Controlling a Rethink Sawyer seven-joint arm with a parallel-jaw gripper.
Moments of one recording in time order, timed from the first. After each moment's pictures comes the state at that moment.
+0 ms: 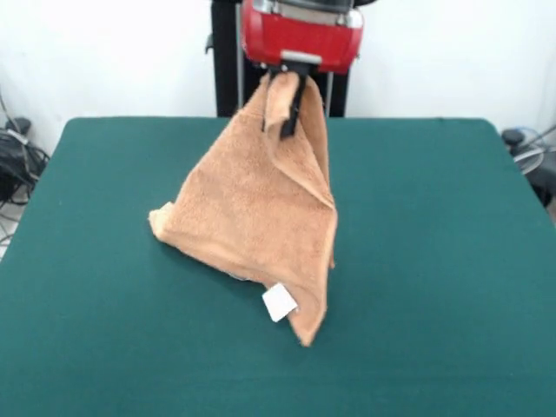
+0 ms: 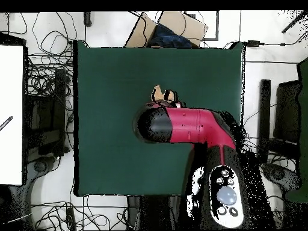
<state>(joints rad) -0.27 -0.84 0.06 1.66 -0.27 0.54 1.59</state>
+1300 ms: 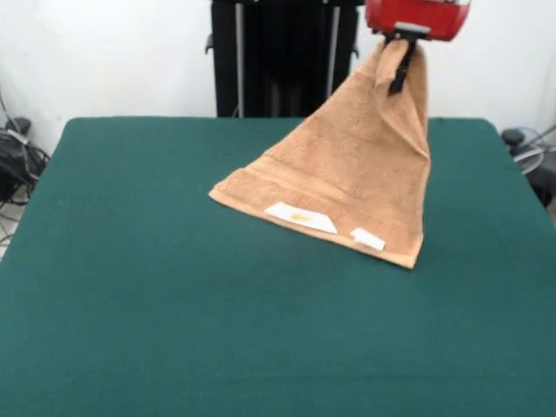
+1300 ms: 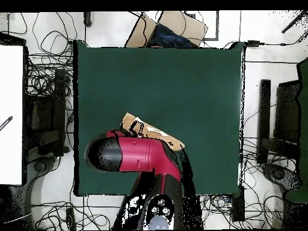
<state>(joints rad) 0.04 -0.88 -0.13 1.85 -0.04 0.54 1.80</state>
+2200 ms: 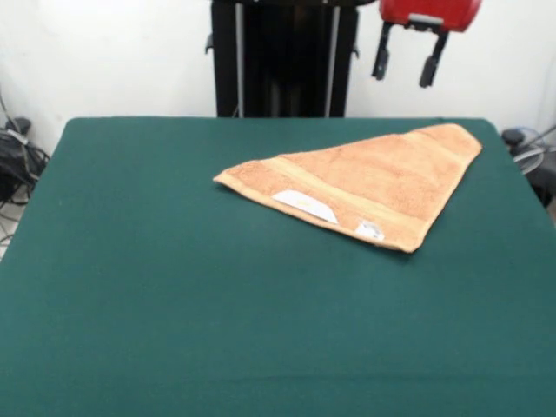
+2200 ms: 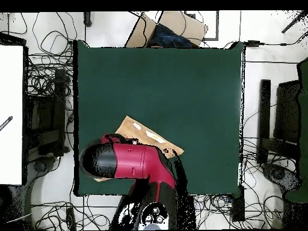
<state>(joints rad) 0.07 -0.90 -0.15 1.90 0.02 0.52 1.80</state>
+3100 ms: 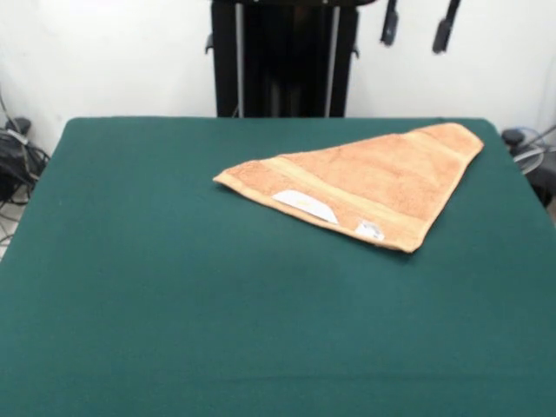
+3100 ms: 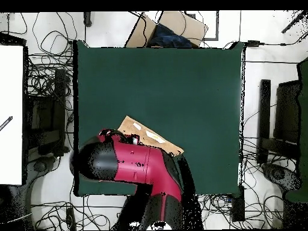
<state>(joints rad) 0.06 -1.00 -0.17 1.87 0.06 0.61 1.80</state>
